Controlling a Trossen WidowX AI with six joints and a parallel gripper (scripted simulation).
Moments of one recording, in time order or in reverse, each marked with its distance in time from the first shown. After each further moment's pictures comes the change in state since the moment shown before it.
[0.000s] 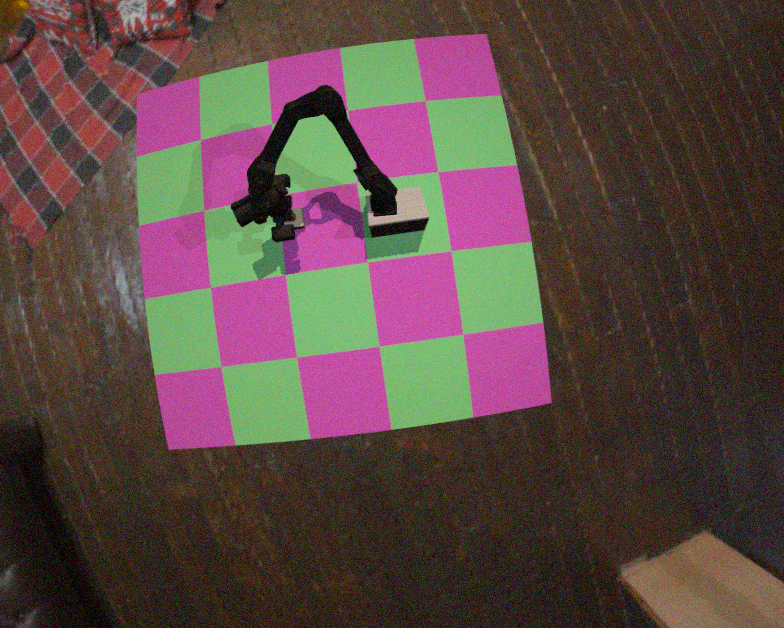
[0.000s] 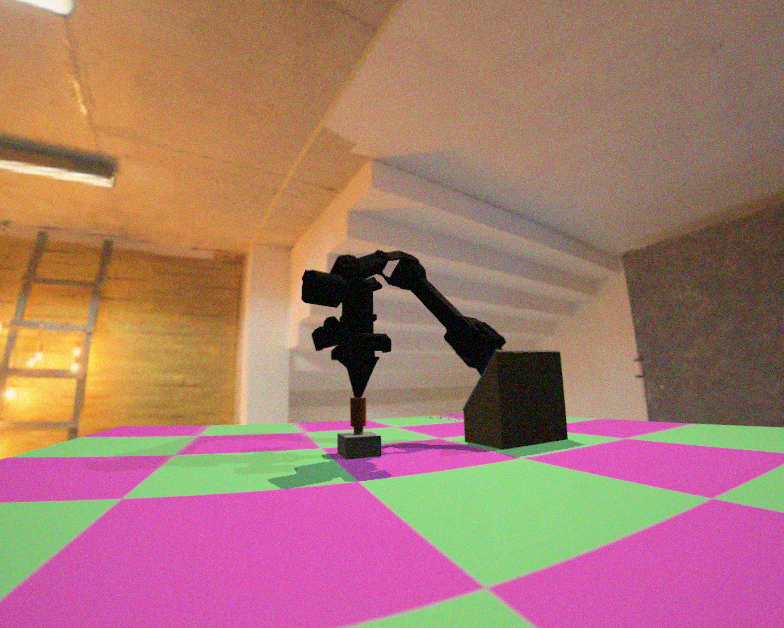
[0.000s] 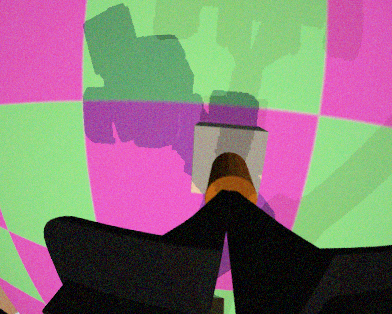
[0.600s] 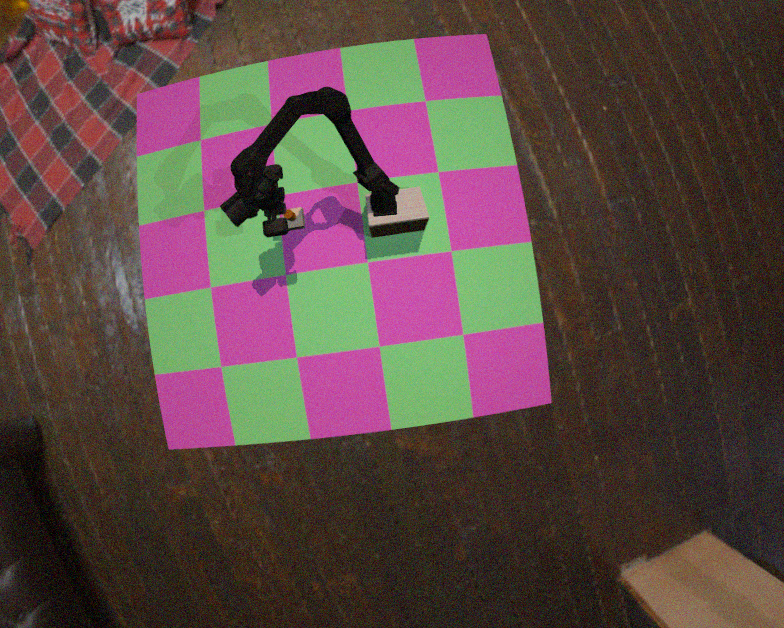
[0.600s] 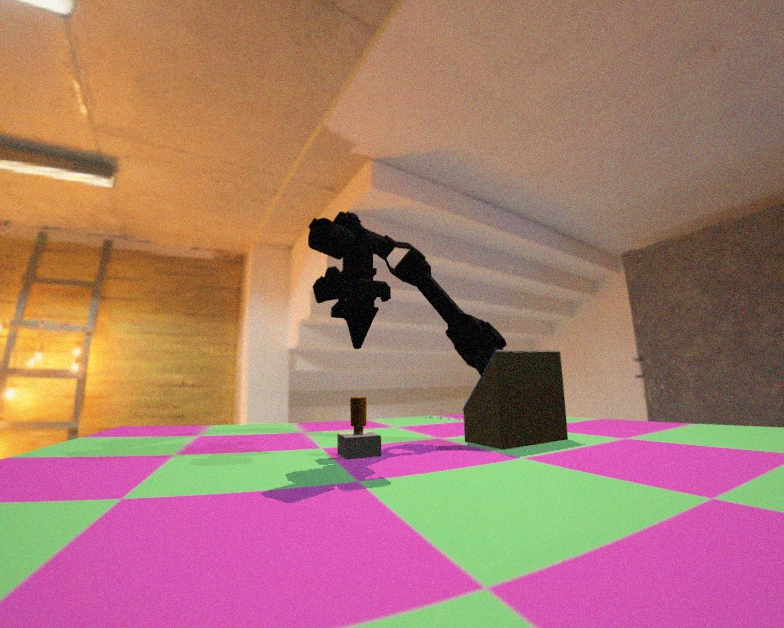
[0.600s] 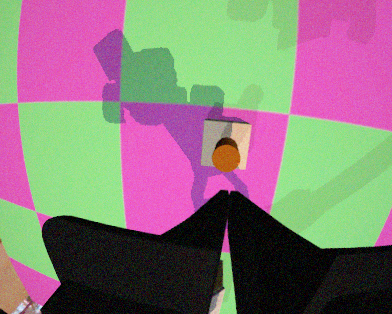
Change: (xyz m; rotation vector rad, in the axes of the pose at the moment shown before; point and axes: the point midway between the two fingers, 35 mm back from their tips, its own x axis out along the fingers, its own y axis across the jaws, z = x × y) arm -0.086 0.003 0.001 -0.013 -0.005 -0.001
